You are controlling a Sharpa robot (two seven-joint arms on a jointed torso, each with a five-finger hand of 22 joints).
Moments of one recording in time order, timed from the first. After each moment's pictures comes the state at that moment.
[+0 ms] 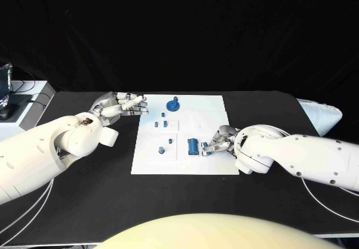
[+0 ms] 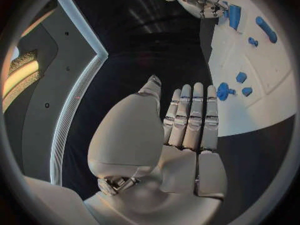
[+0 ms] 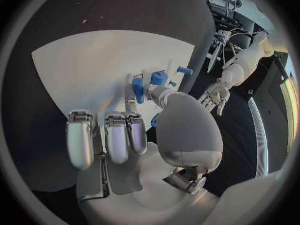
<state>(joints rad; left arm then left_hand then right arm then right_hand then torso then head) 0.85 -0.91 0.34 1.44 -0.31 -0.05 0.20 1.47 -0.10 0.09 0.29 0.05 0.95 0.21 0.16 0.19 1.14 0.15 0.07 0.07 1.04 0.12 0.15 0.31 0.18 0.91 0.27 0.07 0.19 1.11 -0.81 -0.13 1.66 -1.01 -0.29 -0.65 1.12 -0.18 0.57 0.17 0.32 1.05 0.06 0.32 0.64 1.46 -0.01 1.57 1.31 1.47 -0.07 1.56 1.31 0.02 1.46 0.03 1.49 1.31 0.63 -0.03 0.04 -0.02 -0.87</state>
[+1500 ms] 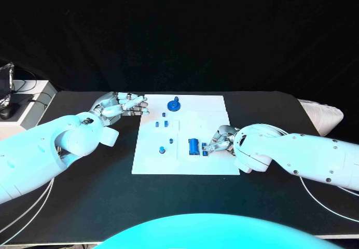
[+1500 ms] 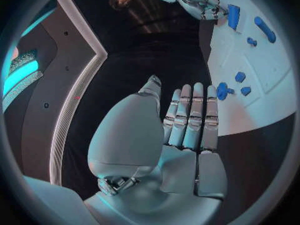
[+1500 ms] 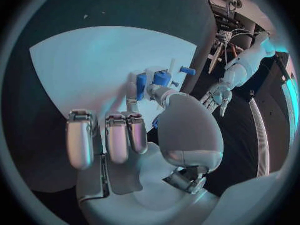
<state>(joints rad) 0.85 -0.91 0.34 1.44 -0.31 -0.05 0.19 1.47 -0.10 0.09 0.29 0.05 0.95 0.21 0.16 0.19 1.14 0.15 0.07 0.07 1.04 0.12 0.15 0.31 0.18 0.91 0.27 0.07 0.19 1.11 -0.79 -0.13 1.62 -1.00 -0.27 -0.65 1.06 -0.22 0.48 0.23 0.33 1.06 0.06 0.32 0.61 1.46 -0.01 1.57 1.31 1.47 -0.07 1.56 1.31 0.02 1.46 0.03 1.48 1.31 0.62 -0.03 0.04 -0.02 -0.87</state>
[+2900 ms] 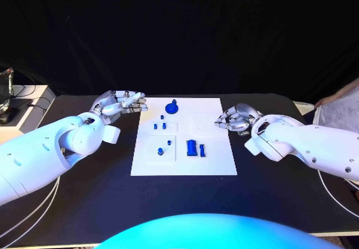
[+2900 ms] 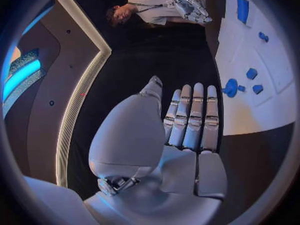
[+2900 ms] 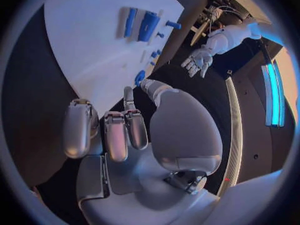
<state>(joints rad) 0.85 -0.87 0.34 1.39 -0.27 -0.09 0.25 1.49 -0.09 0.09 0.29 0.05 0.95 0.20 0.16 0.18 1.14 0.16 0.07 0.07 1.04 0.13 0.13 0.31 0.18 0.91 0.27 0.07 0.18 1.13 -0.88 -0.12 1.53 -0.85 -0.47 -0.19 1.24 -0.21 0.42 0.19 0.33 0.96 0.11 0.25 0.55 1.46 0.03 1.46 1.31 1.47 -0.05 1.52 1.31 0.05 1.47 0.05 1.25 1.31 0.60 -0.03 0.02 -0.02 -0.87</state>
